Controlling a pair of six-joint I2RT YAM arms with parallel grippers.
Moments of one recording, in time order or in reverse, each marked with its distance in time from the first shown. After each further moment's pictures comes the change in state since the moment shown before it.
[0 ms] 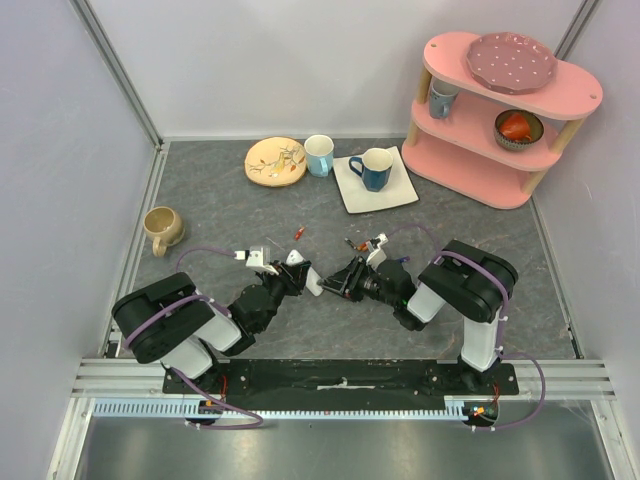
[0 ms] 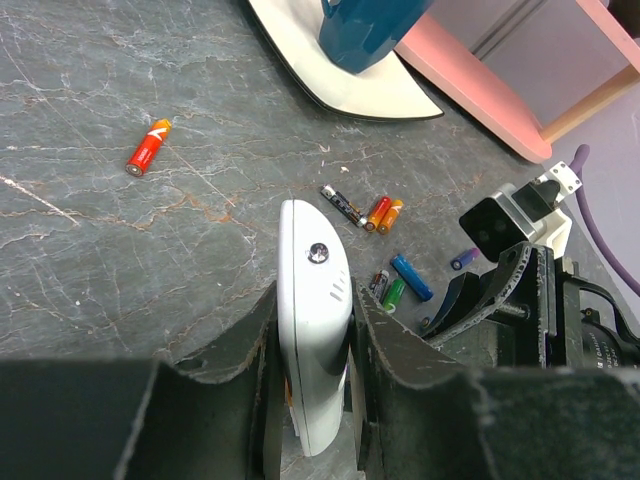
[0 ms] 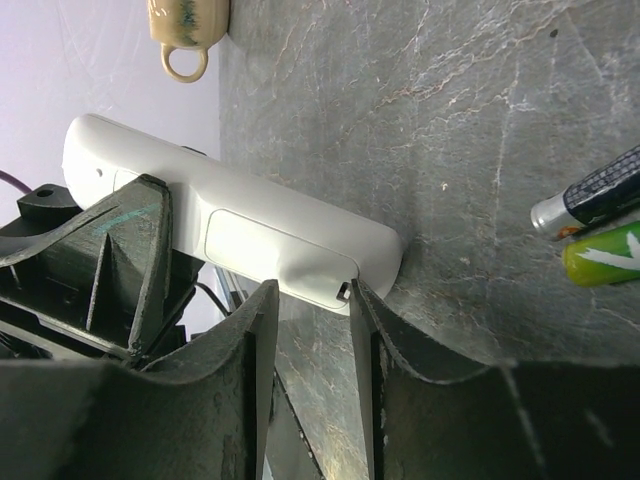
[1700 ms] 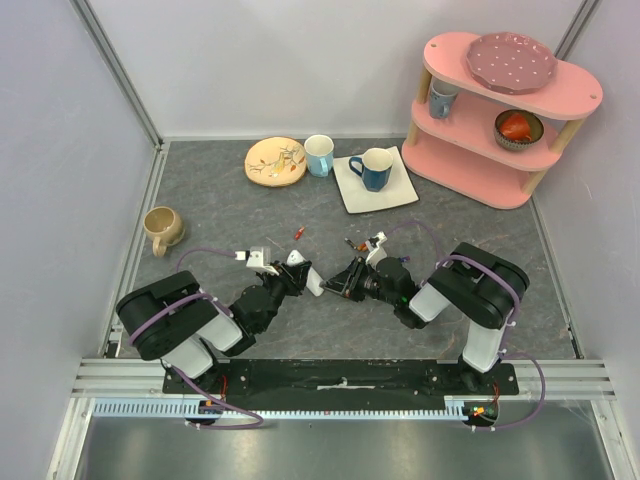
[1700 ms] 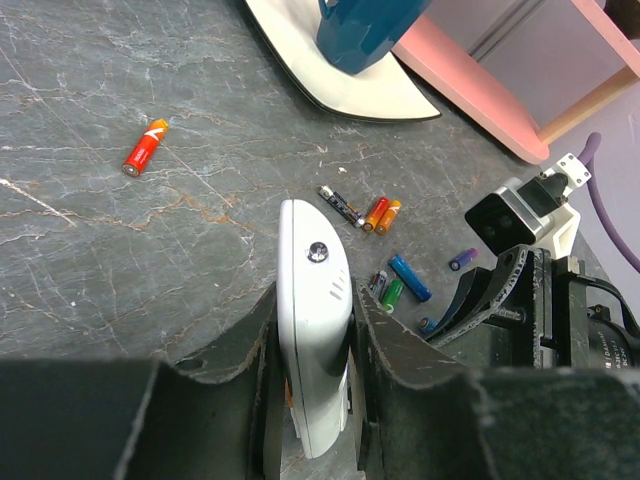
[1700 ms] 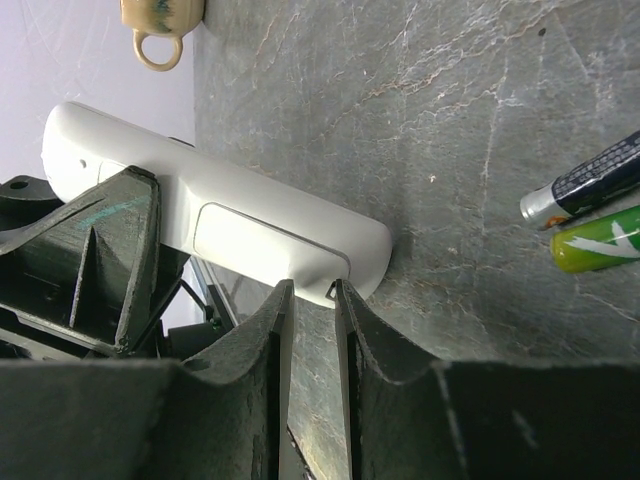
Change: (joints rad) left arm -0.005 0.024 -0.001 0.031 -0.006 0.001; right arm -0.002 -0.065 0.009 -0.123 -0.004 -0.056
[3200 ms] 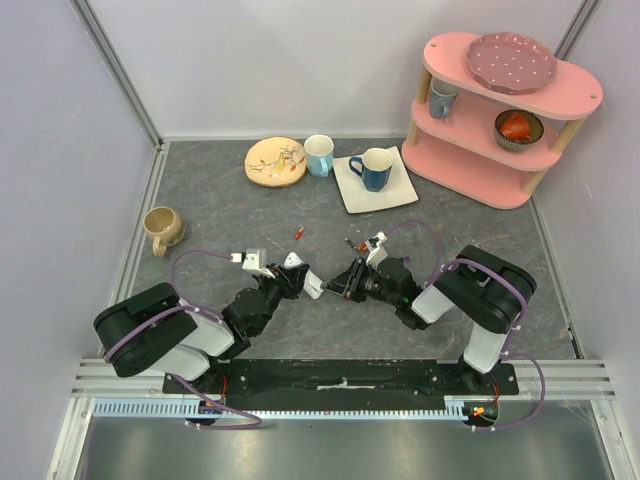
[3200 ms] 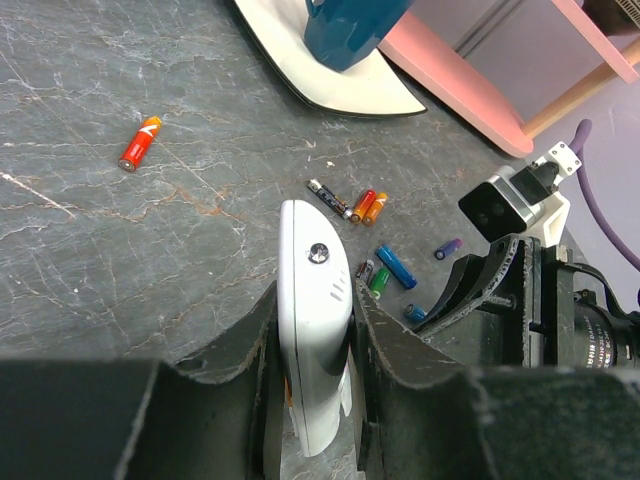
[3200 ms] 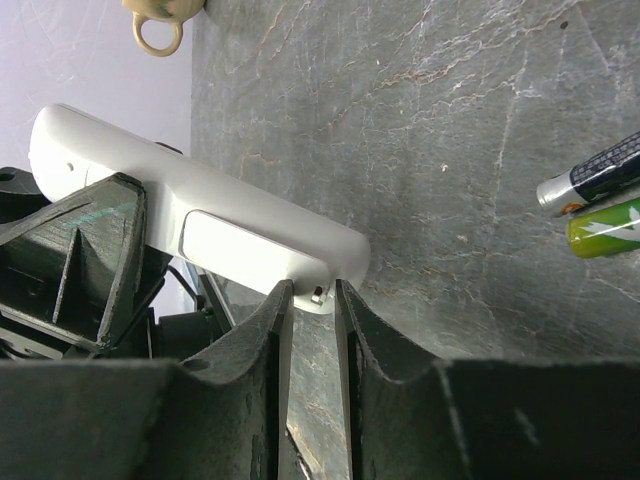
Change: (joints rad) left arm -0.012 -0.142 -0.034 -0.095 0.008 -0.001; right arm 0.001 -0.045 -0.016 -0.035 -0.002 -0.049
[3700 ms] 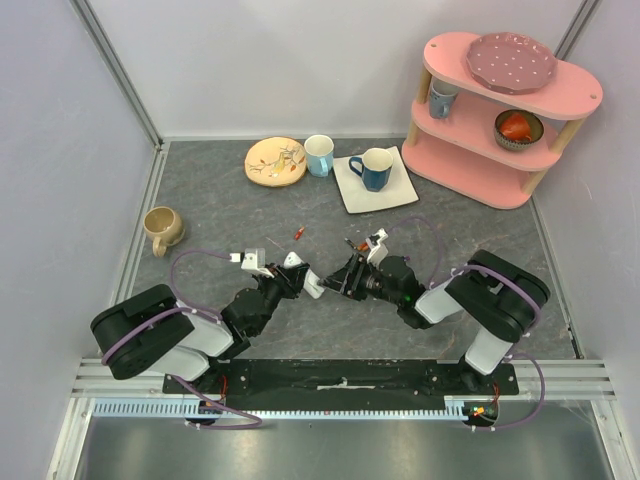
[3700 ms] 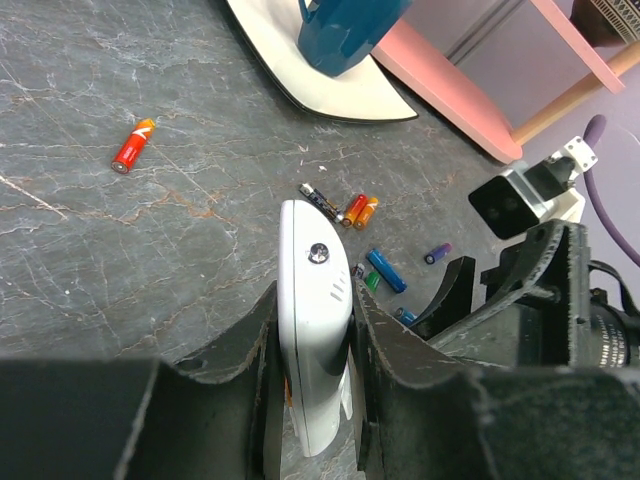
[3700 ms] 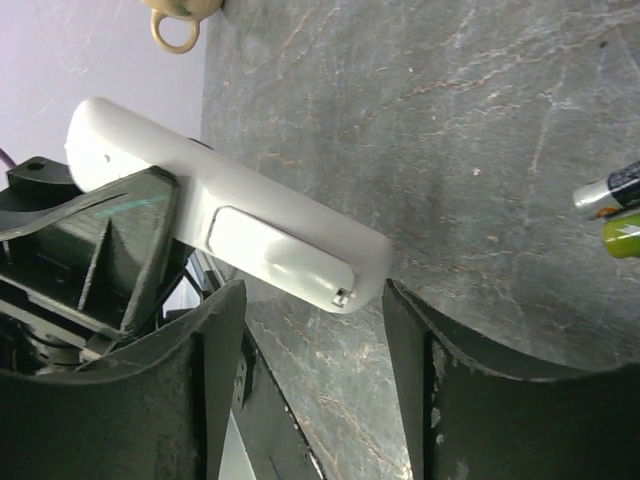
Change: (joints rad) left arm 0.000 -0.023 0.000 -0.012 0.000 -0.018; right arm 0.000 -0.063 0.000 -0.053 -0.002 -0.024
